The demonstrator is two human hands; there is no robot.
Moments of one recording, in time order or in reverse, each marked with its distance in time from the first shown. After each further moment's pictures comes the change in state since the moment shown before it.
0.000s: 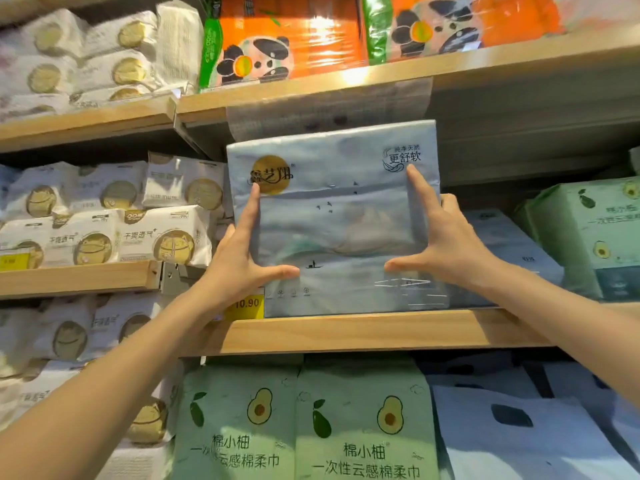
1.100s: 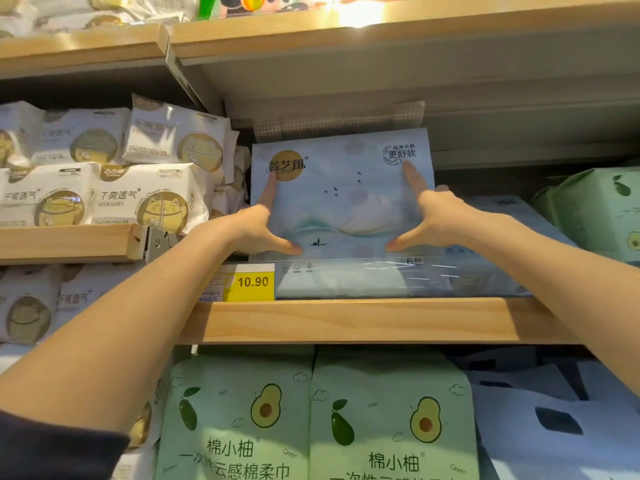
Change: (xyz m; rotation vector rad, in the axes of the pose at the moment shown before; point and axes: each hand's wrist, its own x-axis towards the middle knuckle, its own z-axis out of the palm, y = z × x) left_hand 0.060 -0.053 0.012 0.292 -0.443 -0.371; right_hand 0.060 0.011 0.041 -0.334 -0.334 0.273
